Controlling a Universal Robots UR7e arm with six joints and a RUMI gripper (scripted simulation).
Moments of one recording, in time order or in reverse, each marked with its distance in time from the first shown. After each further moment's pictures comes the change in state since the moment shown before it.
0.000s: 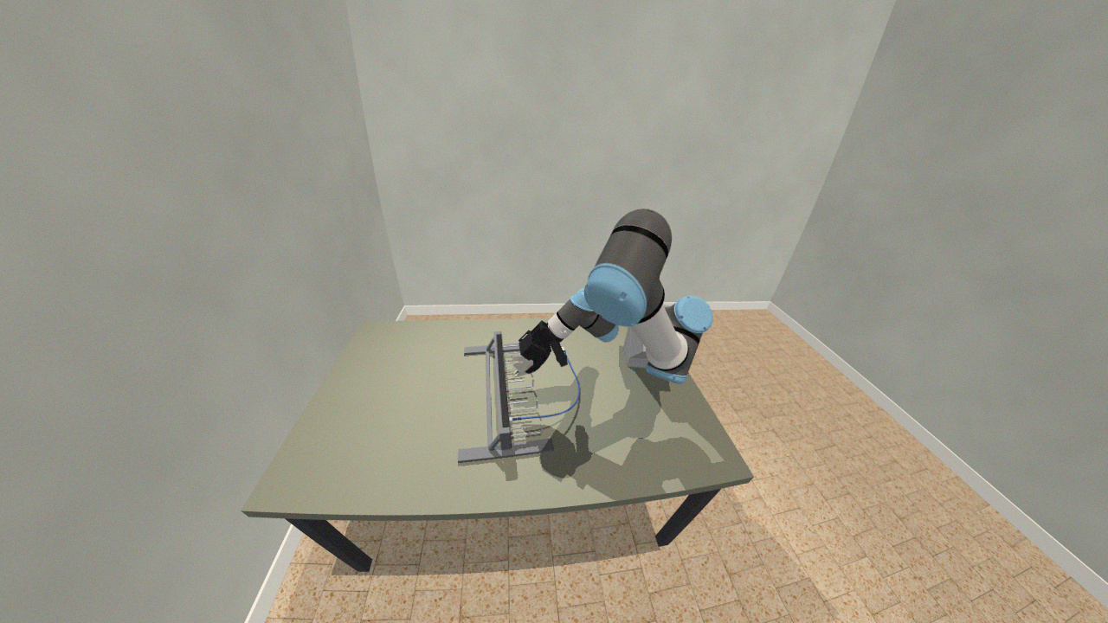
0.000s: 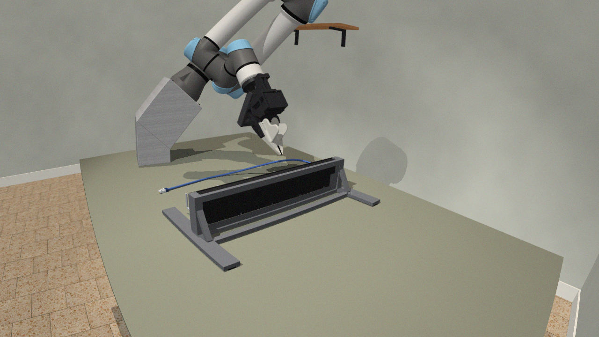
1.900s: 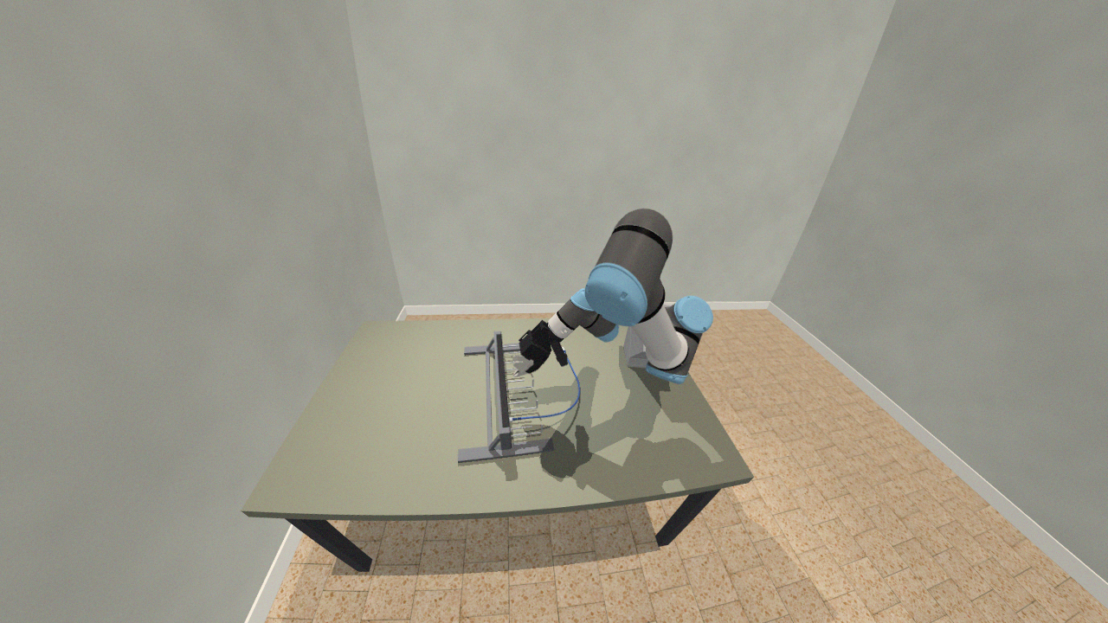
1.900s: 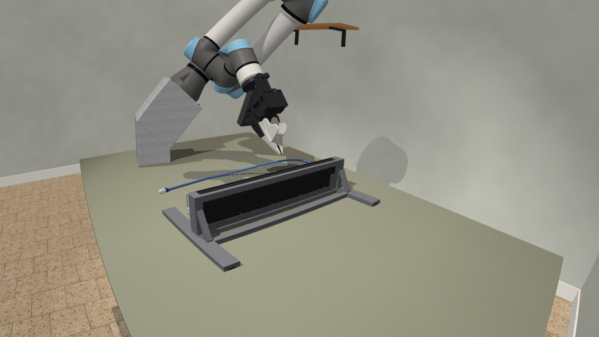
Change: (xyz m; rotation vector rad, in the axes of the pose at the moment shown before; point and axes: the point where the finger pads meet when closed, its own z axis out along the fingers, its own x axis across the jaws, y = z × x) arm 0.000 0.000 -0.001 0.000 0.000 0.000
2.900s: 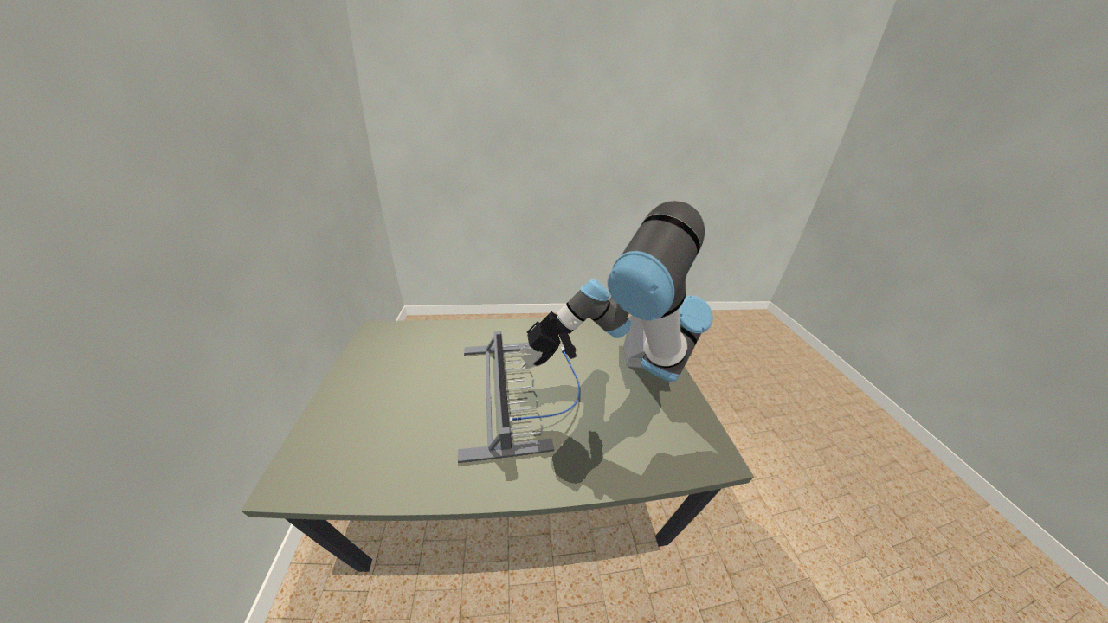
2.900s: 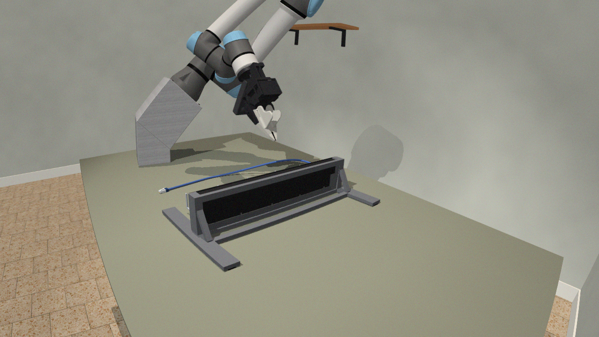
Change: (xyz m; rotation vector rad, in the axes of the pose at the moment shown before) arm 0.000 0.000 -0.040 -0.005 -0.001 0.001
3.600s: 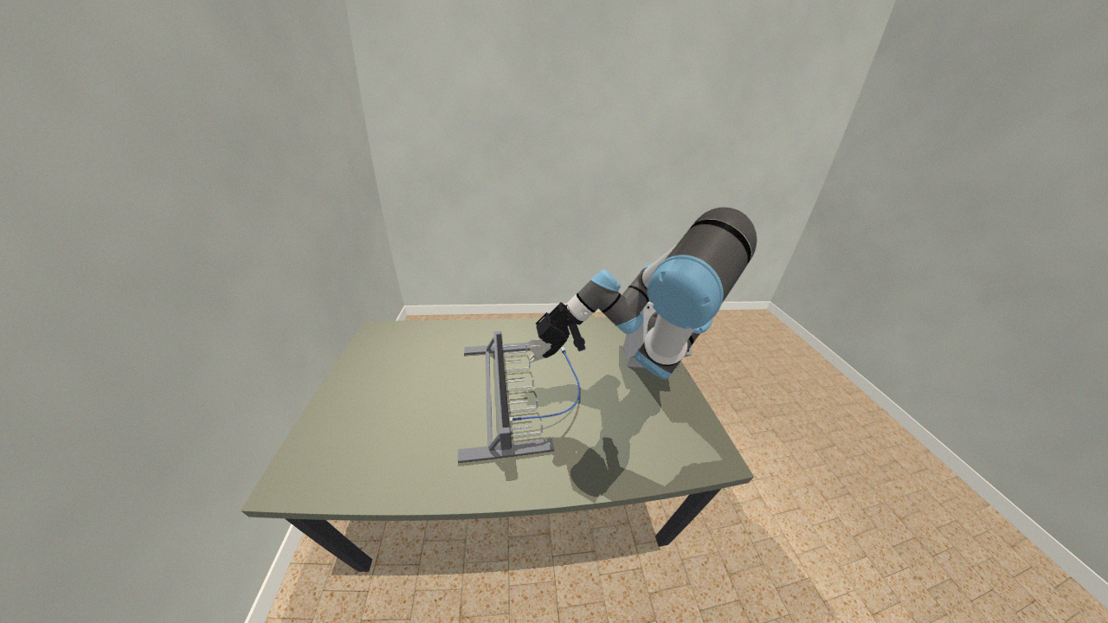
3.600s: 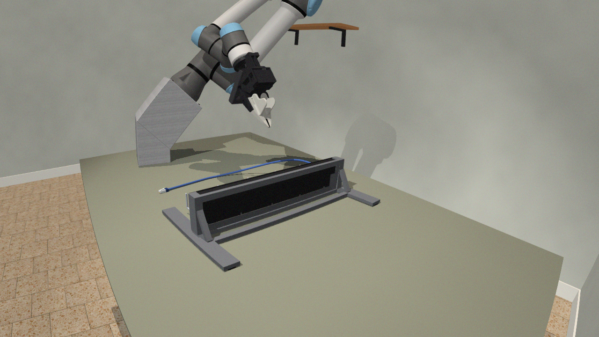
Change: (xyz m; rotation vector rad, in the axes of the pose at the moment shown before) arm 0.000 0.000 -0.041 -0.006 -0.003 0.000
